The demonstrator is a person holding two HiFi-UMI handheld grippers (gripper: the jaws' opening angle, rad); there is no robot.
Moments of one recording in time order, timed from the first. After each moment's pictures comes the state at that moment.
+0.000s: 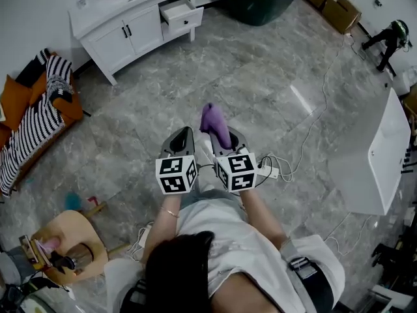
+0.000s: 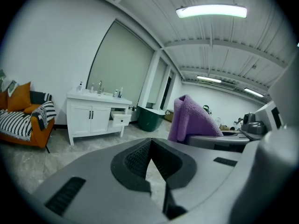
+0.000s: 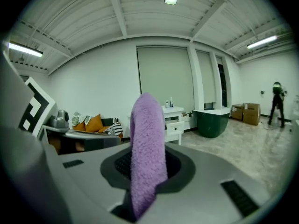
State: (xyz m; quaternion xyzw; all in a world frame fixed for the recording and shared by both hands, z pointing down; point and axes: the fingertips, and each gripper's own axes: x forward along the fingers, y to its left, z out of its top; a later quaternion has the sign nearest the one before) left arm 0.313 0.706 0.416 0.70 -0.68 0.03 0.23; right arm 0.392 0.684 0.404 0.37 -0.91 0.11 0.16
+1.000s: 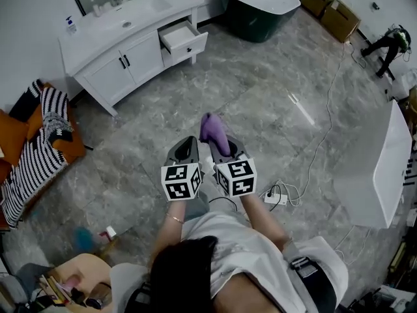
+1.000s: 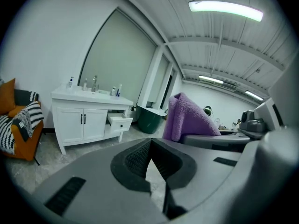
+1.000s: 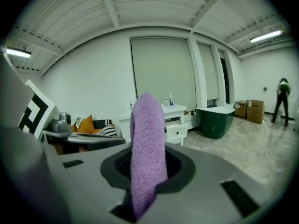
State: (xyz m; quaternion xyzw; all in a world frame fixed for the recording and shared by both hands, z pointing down) left arm 0.196 0.507 0.422 0.72 -0.65 0.03 0.24; right arm 0.261 0.493 0.408 0.37 -0.90 0.13 0.17
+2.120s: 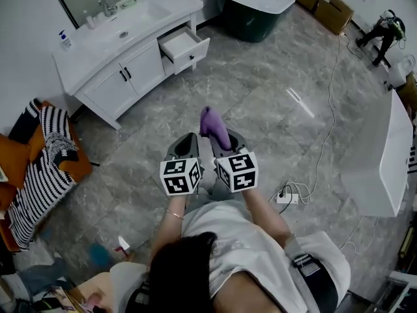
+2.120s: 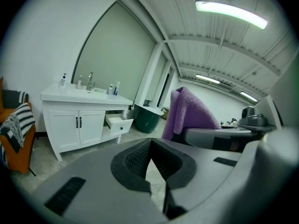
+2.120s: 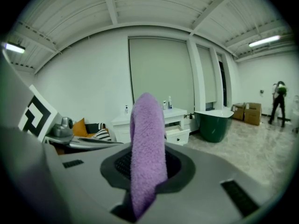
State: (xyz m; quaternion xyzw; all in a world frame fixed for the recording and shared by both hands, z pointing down) left arm 0.113 0.444 0.422 0.74 -0.62 0.04 0.25; right arm 0.178 0.431 0.395 0.40 -0.89 0.12 0.16
